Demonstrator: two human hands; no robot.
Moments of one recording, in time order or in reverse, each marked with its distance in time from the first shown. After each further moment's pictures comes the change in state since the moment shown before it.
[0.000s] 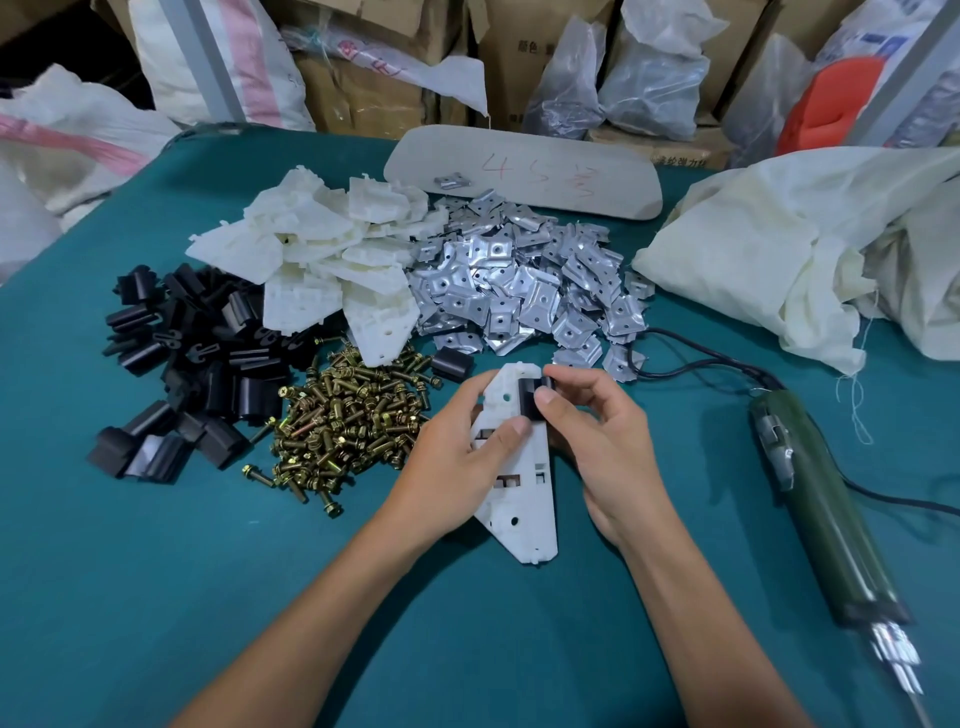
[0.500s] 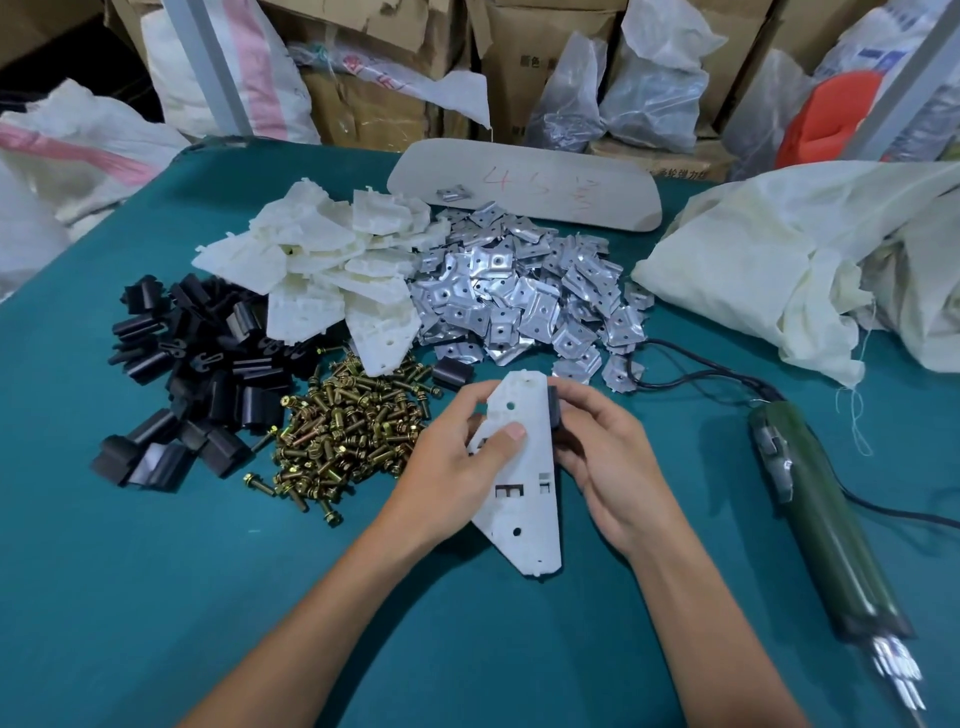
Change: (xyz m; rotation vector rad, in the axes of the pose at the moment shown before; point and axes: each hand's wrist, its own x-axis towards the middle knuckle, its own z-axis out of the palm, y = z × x) left_hand 0.001 0.000 -0.001 -0.105 -0.014 -0.034; right_hand 0.003 -0.007 -0.003 0.125 -0.063 0.181
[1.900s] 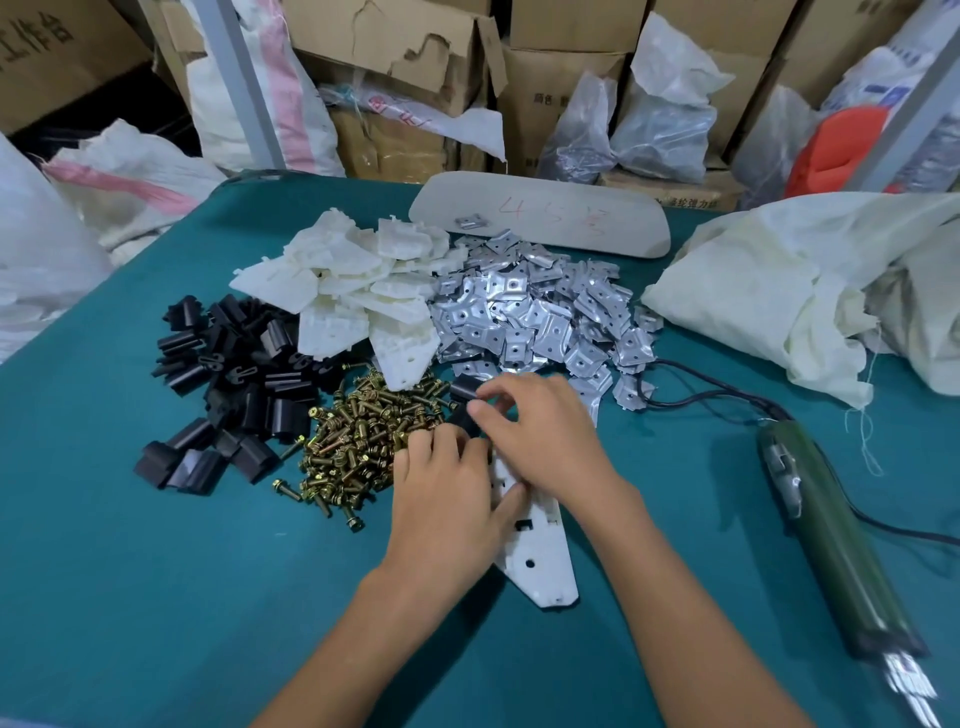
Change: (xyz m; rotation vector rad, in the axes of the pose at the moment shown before) left_hand -0.030 0.005 0.002 1.174 0.237 0.108; right_hand 0.029 -0.004 0.049 -1.273 -0.108 -0.478
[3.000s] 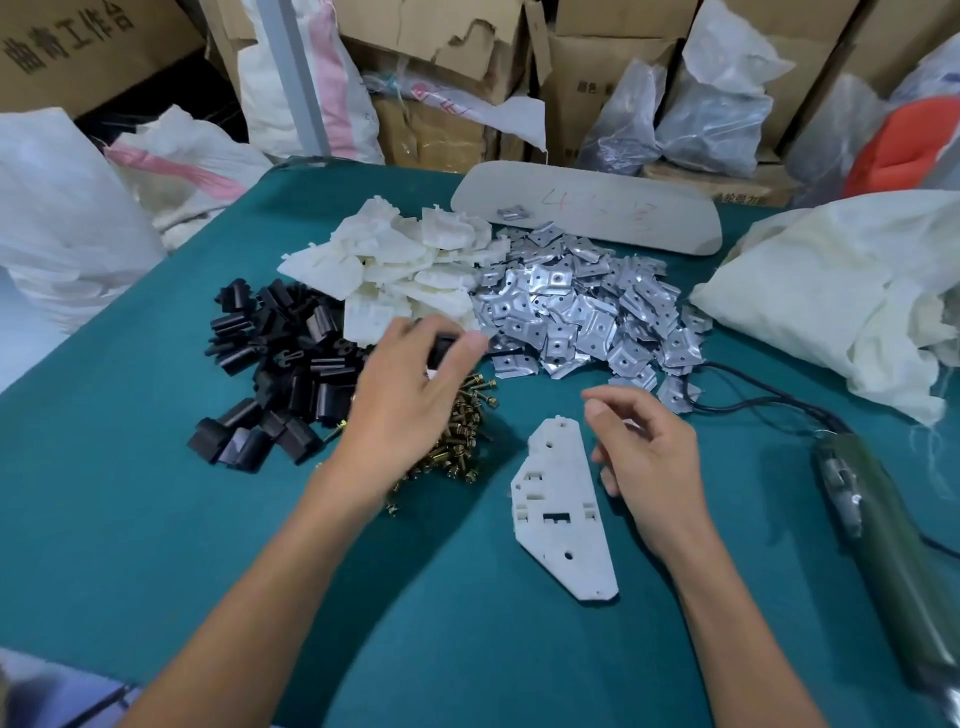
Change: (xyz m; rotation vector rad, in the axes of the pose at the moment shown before) left_hand 0.061 -0.062 -0.060 -0.505 0.082 -0.114; right_hand -0.043 0.029 -0.008 0.819 0.253 0.190
